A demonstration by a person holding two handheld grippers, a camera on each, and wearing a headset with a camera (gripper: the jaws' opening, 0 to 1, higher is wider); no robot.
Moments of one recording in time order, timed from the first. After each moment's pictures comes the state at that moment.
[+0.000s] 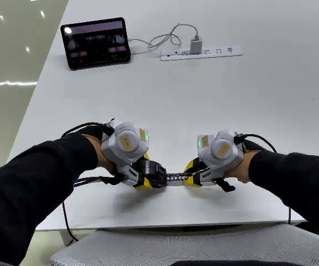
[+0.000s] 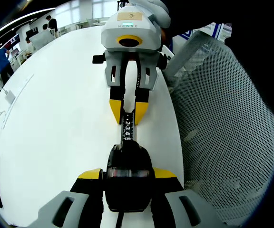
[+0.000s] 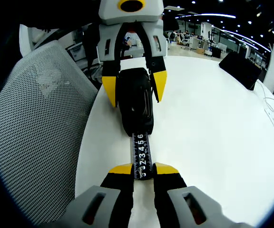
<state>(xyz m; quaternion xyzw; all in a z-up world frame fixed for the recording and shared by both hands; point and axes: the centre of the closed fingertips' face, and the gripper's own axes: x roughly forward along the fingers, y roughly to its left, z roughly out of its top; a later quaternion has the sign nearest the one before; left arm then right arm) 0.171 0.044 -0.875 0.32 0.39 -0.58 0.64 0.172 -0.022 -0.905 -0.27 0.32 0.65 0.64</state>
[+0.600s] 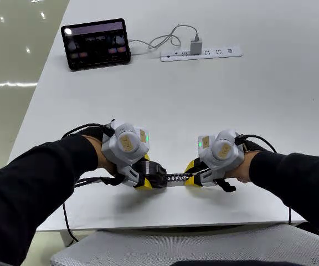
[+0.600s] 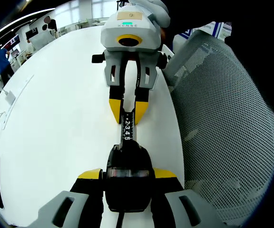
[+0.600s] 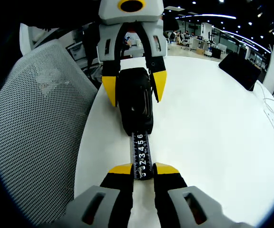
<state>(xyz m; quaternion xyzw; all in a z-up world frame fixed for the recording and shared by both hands) 0.171 0.044 -0.876 0.32 0.39 -0.58 0.64 0.173 -0.021 -0.906 -0.27 0.31 0.64 0.64</state>
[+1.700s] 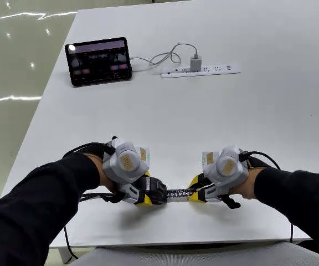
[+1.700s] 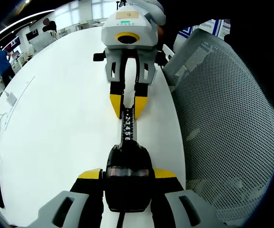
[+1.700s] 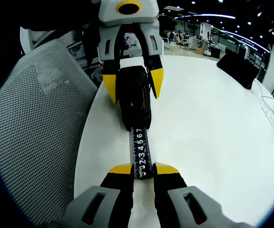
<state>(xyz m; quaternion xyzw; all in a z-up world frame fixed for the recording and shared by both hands) 0.171 0.044 -0.876 0.32 0.38 -0.57 0.65 0.175 -0.033 -0.904 -0.27 0.31 0.64 0.64</state>
